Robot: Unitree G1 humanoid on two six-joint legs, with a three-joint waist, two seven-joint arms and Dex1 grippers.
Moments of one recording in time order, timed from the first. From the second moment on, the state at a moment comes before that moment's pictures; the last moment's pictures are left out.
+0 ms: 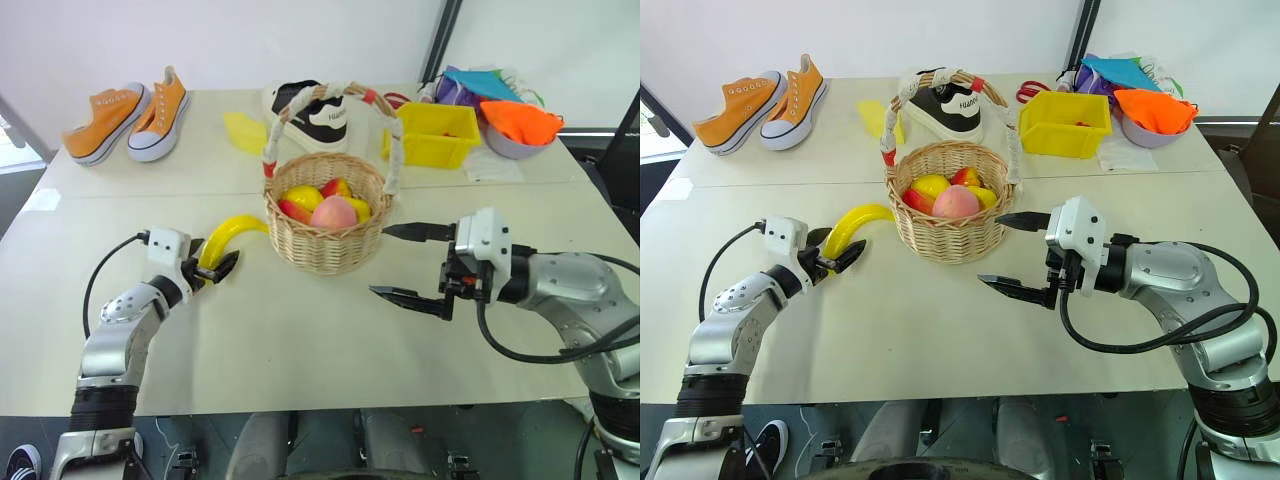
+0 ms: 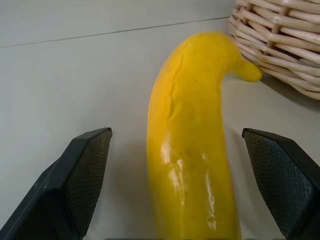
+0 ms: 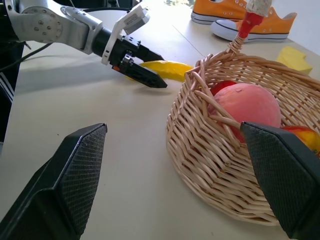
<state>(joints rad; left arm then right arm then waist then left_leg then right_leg) -0.21 0.48 0.15 0.03 -0.34 0.37 -0.53 -0.24 -0.77 -0.09 -0.55 0.57 0.51 0.95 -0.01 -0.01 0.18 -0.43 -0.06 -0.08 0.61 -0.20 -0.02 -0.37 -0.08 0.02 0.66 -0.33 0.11</state>
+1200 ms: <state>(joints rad) -0.17 0.53 0.31 -0.05 -0.44 0.39 -0.60 -0.33 -0.73 -0.02 -0.45 0.52 0.43 0.93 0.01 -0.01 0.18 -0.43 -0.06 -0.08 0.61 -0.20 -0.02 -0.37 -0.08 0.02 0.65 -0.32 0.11</state>
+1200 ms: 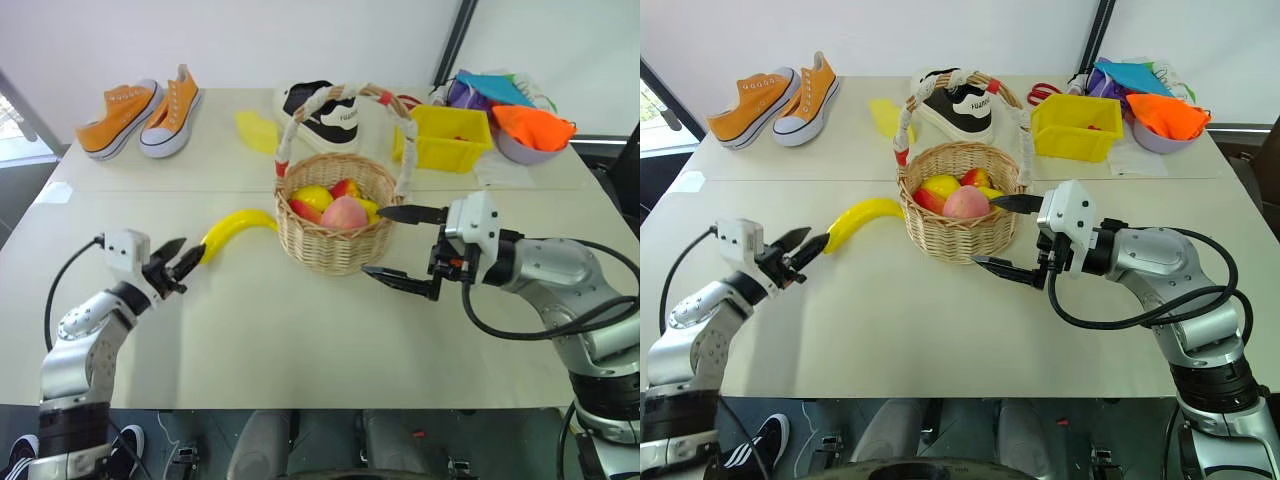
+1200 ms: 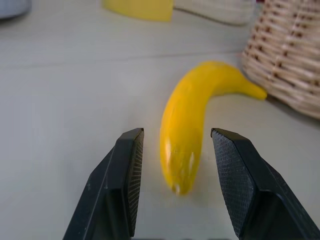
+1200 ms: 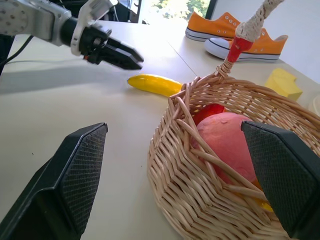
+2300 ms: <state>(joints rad) -0.33 0.62 0.19 0.15 -0.28 0.52 -0.61 -0.34 -0.70 -0.01 -0.44 0.49 0.41 0.89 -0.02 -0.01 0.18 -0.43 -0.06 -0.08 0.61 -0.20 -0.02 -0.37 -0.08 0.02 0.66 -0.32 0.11</state>
